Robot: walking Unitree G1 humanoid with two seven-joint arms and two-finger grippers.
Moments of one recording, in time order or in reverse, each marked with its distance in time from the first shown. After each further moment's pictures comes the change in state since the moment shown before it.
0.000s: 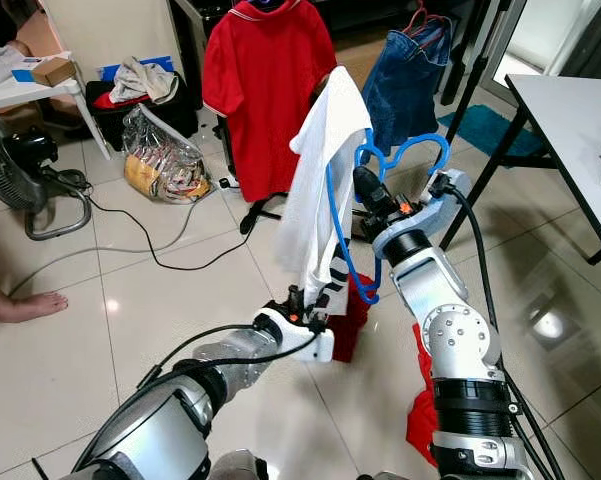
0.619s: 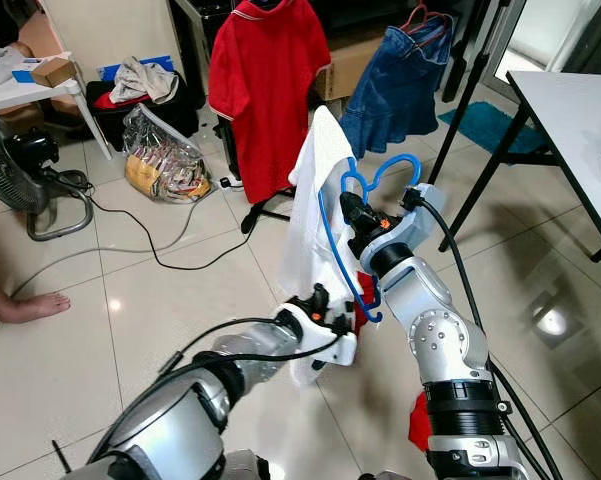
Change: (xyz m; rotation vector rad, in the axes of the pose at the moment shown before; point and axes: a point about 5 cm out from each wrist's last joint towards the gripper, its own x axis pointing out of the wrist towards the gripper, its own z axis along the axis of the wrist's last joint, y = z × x) left arm 0.012 0.012 0.025 0.057 -0.097 -0.004; right arm 0.001 -0.012 -0.022 -0.087 0.106 -0.105
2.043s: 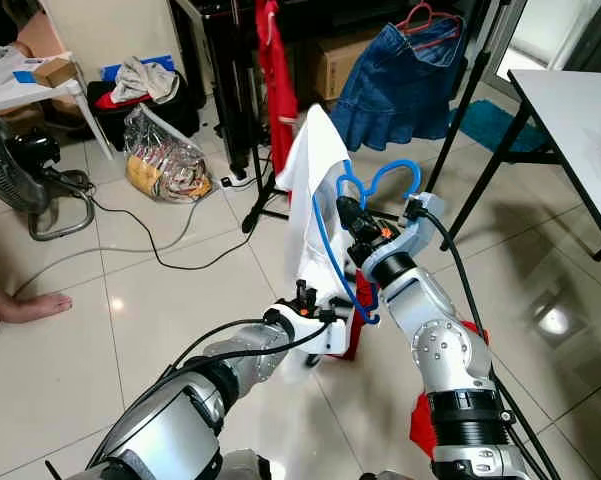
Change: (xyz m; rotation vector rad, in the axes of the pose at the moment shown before) left arm -0.006 -0.006 -0.014 -0.176 0.104 -0.012; right arm -0.007 -0.006 -0.006 0.007 -0.001 0.097
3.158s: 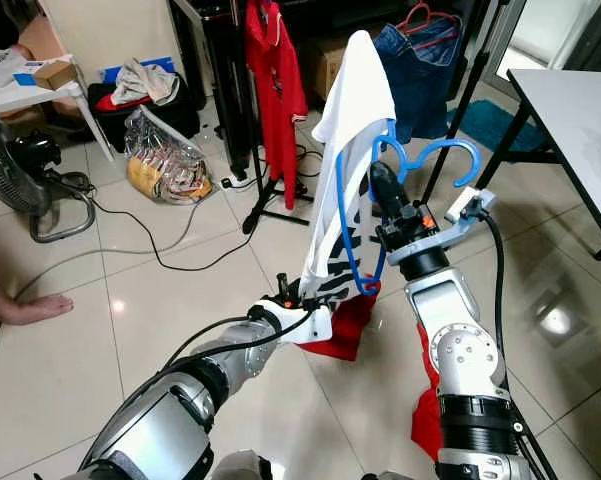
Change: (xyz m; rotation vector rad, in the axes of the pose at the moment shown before) left arm -0.006 0.007 -0.020 -0.105 0.085 0.065; right arm -0.016 0.004 0.029 0.135 -0.247 0.248
